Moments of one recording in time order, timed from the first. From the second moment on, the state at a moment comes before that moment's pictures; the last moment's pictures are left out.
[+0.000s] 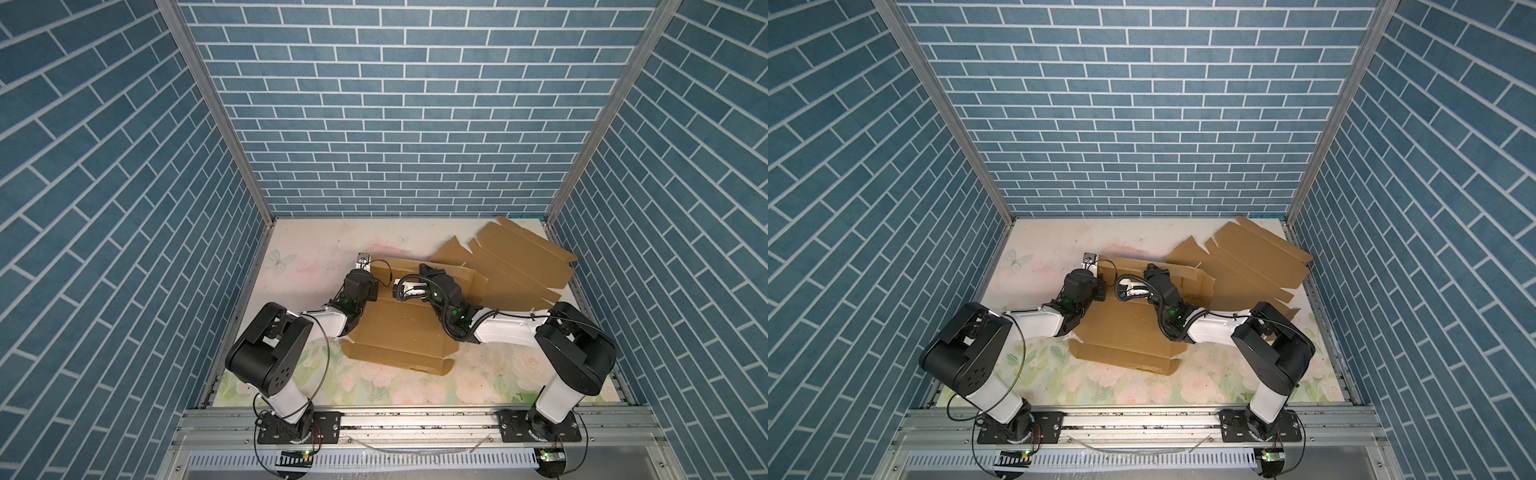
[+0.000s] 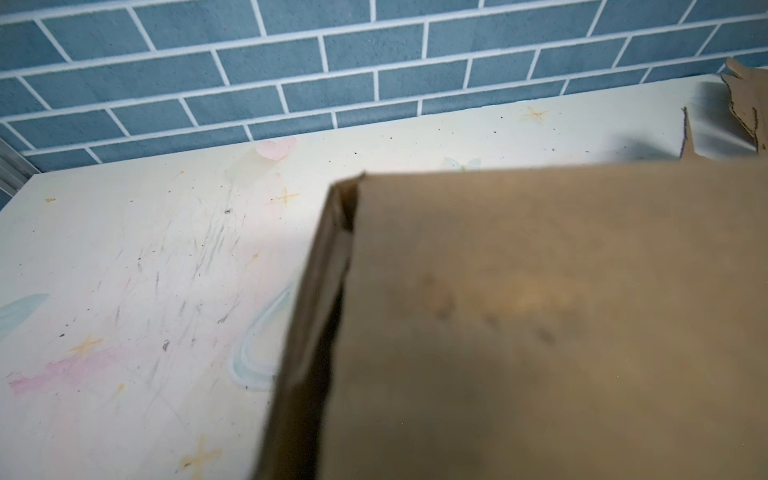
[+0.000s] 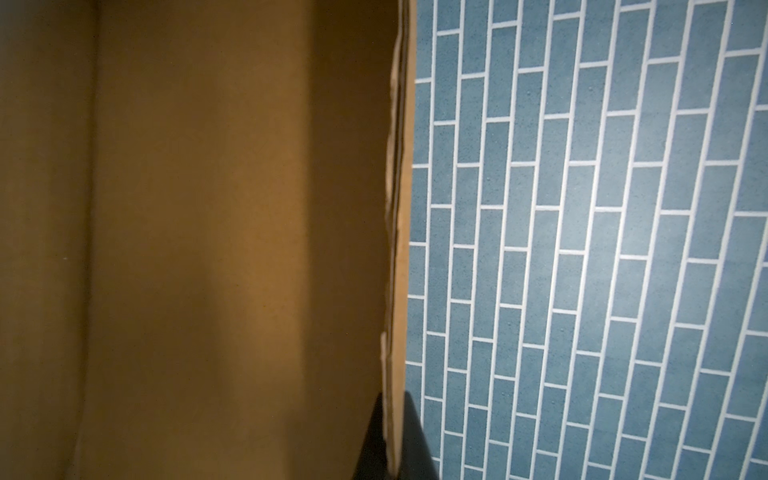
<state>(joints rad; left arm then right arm) -0.48 1.64 0.65 0.48 -0.30 -0.14 0.90 1.70 0.84 0.62 0.50 -1.39</state>
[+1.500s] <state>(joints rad) -0.53 1.52 0.49 0.55 -0.44 -0.12 0.62 1.24 1.22 -0.51 0.19 0.32</state>
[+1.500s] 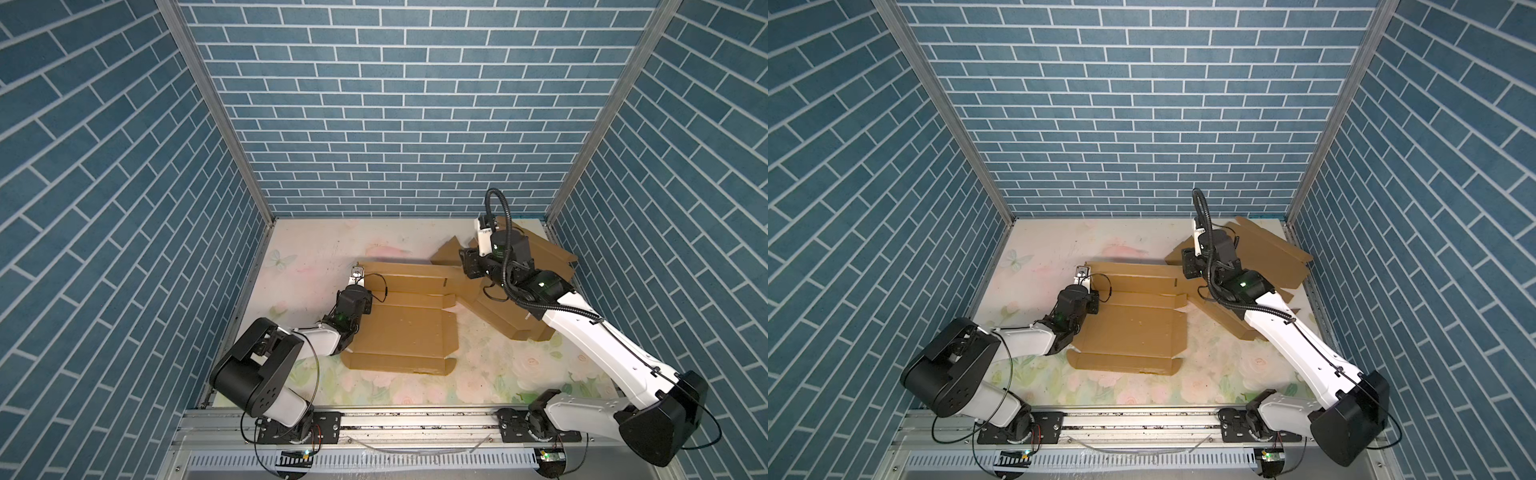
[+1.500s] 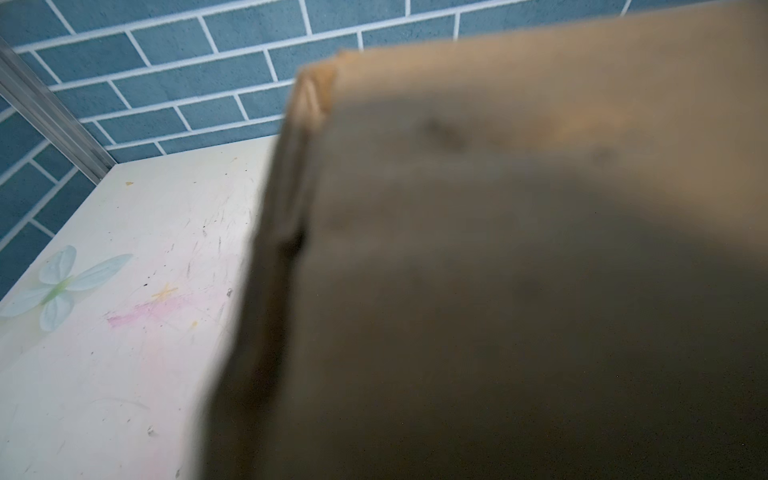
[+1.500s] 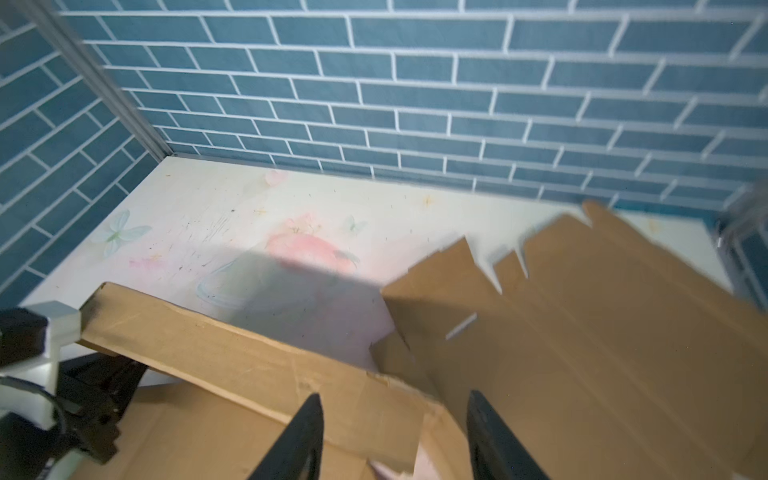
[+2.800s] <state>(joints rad) -0.56 1.50 0.44 0.56 -0.52 -0.14 0.60 1.61 1.34 -0.59 -0.17 0.78</state>
